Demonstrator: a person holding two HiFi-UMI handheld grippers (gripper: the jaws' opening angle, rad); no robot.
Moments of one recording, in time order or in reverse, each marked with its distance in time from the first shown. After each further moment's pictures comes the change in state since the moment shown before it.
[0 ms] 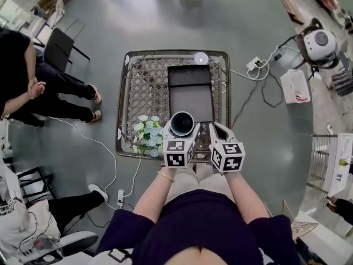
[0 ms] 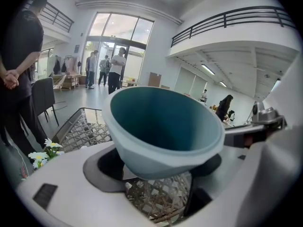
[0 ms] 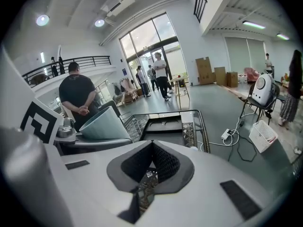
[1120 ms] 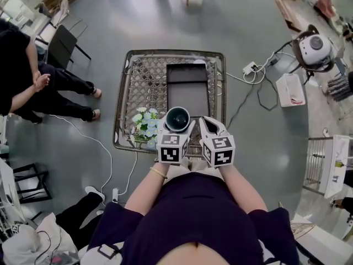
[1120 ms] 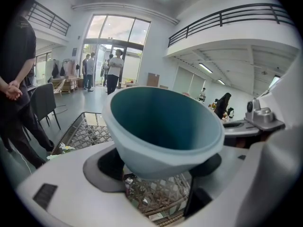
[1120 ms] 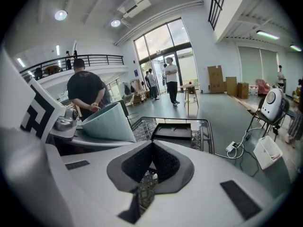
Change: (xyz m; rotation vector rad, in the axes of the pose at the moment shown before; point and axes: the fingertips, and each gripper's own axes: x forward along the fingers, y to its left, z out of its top) left arm -0.040 -0.014 0.010 0.040 -0.003 0.003; right arm -0.020 0.037 0.013 -0.139 -0.047 0.068
